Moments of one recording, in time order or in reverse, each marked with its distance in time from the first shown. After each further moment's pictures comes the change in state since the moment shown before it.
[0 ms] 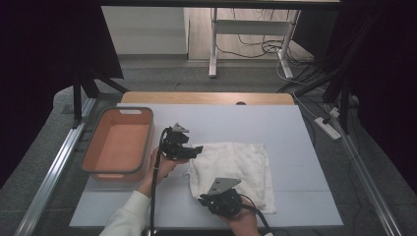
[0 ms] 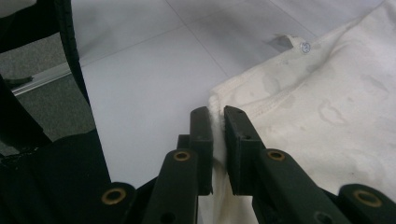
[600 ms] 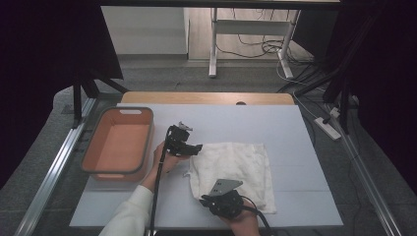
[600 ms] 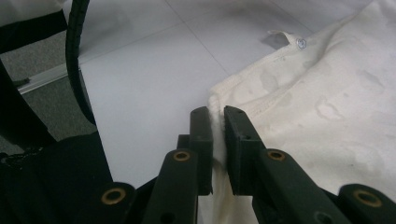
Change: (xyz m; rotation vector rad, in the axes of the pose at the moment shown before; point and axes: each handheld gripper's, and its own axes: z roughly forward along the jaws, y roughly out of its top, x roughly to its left) left arm 0.022 0.004 0.035 0.072 0.071 0.008; right arm 0.001 -0.004 -0.002 -0.002 -0.010 0.005
